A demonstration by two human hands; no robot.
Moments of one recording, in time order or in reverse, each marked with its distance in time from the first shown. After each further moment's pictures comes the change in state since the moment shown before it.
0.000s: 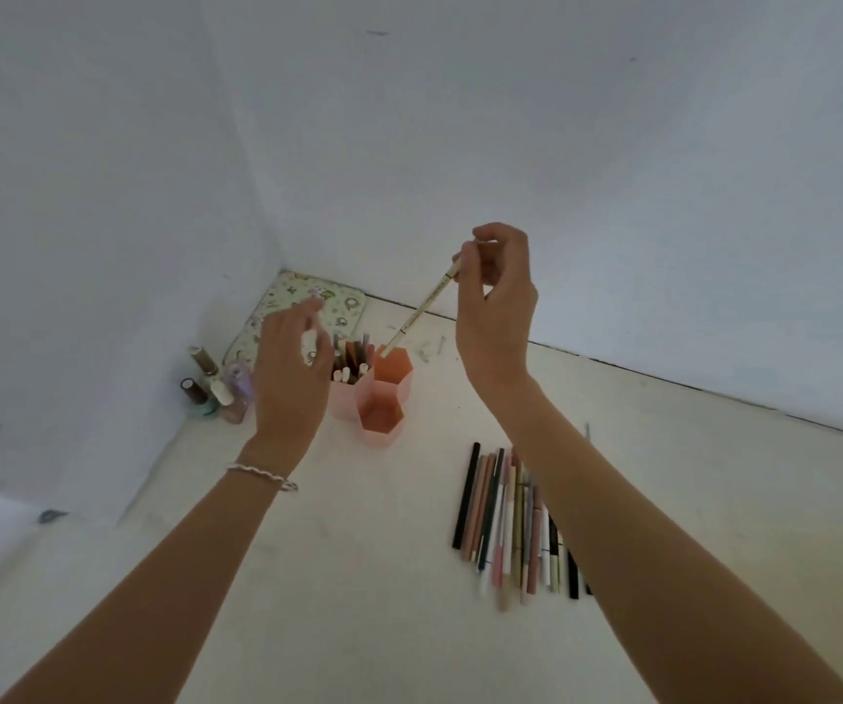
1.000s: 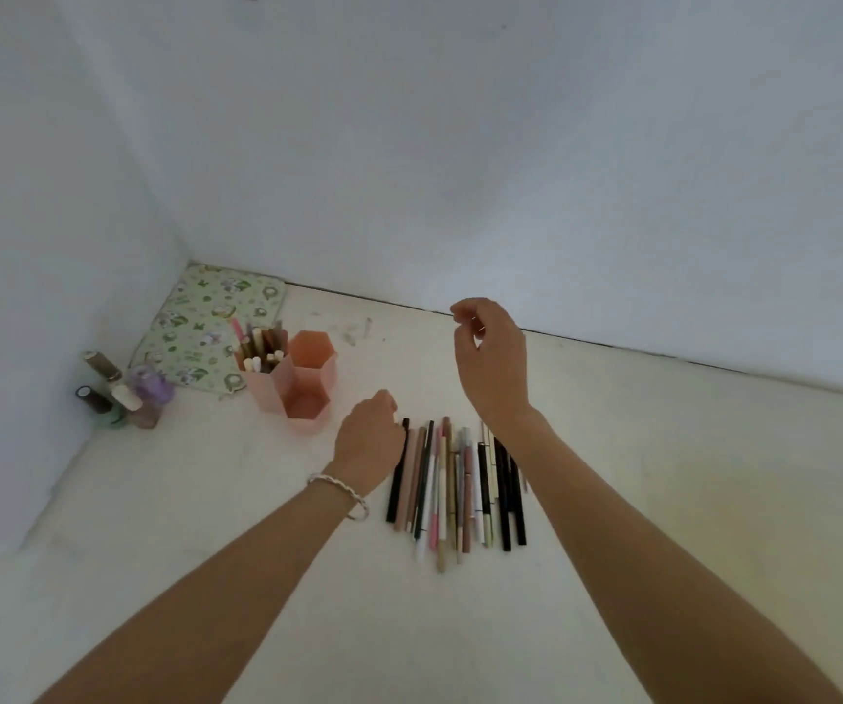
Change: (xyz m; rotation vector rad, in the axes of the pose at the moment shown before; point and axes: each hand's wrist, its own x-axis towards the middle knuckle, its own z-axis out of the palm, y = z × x) left_hand -0.097 0.068 0.098 0.177 -0.884 -0.225; right_hand -0.037 0.061 -0.102 -0.460 -0.111 0.112
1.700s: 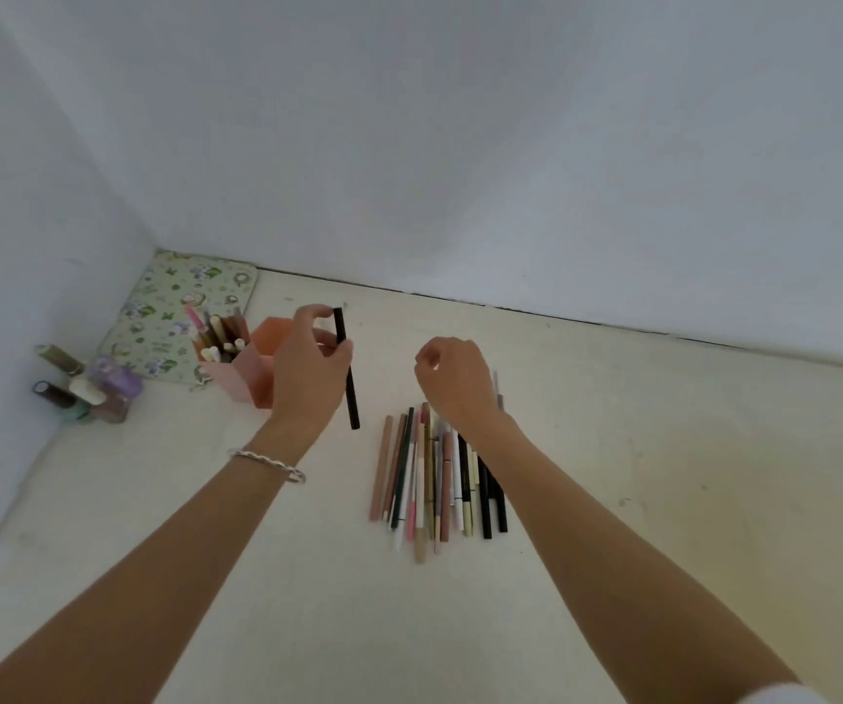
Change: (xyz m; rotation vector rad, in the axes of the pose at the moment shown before) left_hand 0.015 0.017 -0.049 -0.487 0.391 0.002; right_hand -0.016 0.045 0.013 -0.311 -0.379 0.159
